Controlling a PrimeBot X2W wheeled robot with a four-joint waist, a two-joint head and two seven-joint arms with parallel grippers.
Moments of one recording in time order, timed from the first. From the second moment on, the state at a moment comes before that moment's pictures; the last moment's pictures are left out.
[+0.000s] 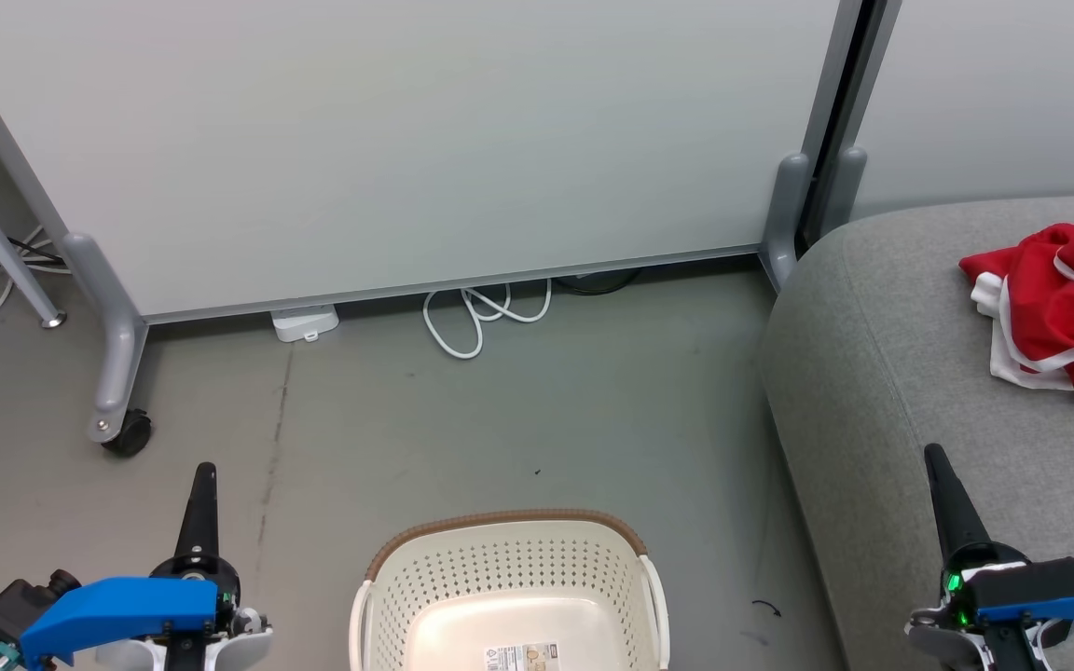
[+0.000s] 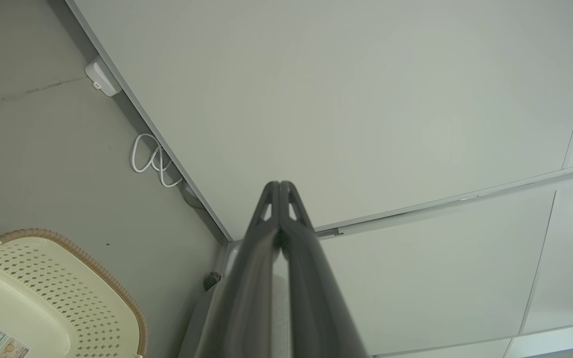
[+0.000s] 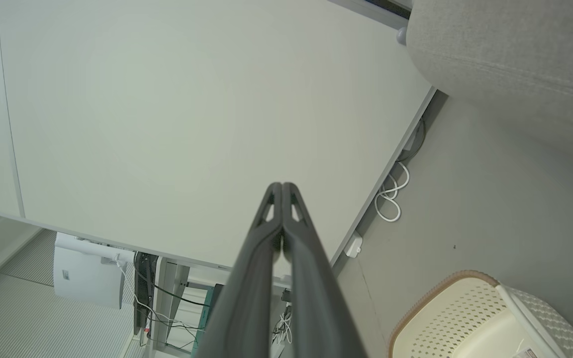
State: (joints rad) left arm -0.06 0.06 0.08 0.26 -1.30 -0.12 0.03; right arm -0.07 -0.06 -0.10 0.25 1.28 0.13 0.03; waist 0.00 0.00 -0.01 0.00
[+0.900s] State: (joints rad) left arm -0.09 0.05 0.10 0.25 -1.51 -0.12 0.09; right arm -0.09 -0.05 -0.11 0.25 1.50 0.13 0.09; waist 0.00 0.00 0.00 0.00
